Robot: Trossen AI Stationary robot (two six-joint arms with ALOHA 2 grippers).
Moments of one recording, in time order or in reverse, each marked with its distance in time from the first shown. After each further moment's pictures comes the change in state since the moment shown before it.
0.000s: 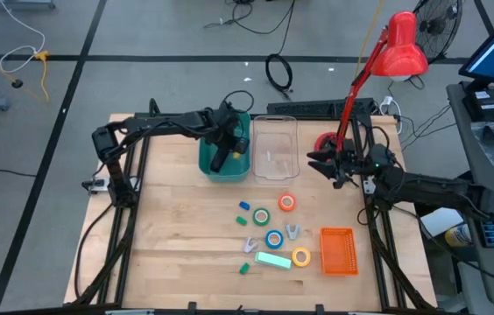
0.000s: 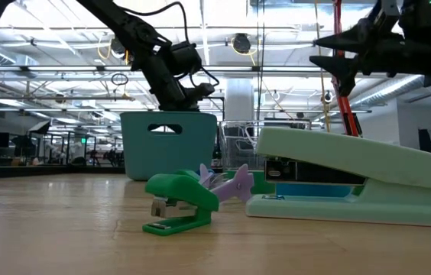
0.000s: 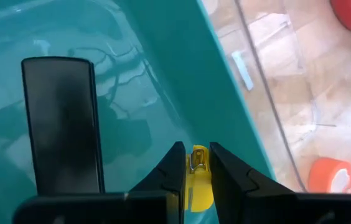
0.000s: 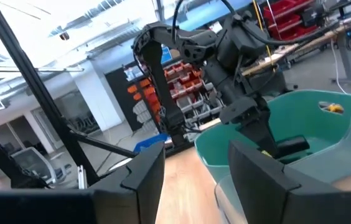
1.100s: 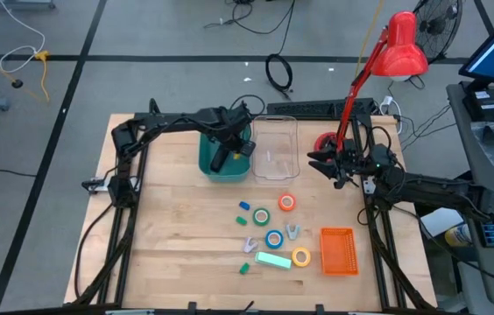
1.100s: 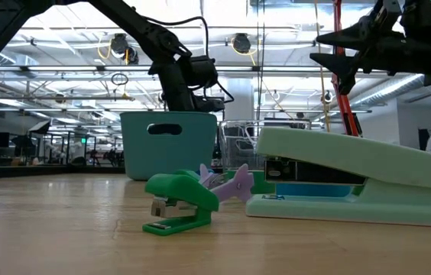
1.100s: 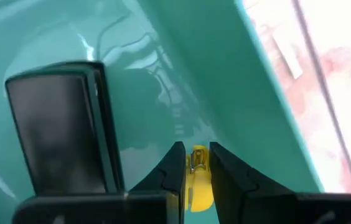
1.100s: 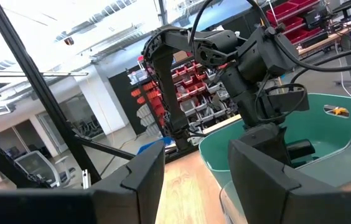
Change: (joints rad) left arm -0.011 0.170 0.218 -0.238 -0.062 0.091; right arm 0.000 -0.006 0.000 0.017 -0.005 0.019
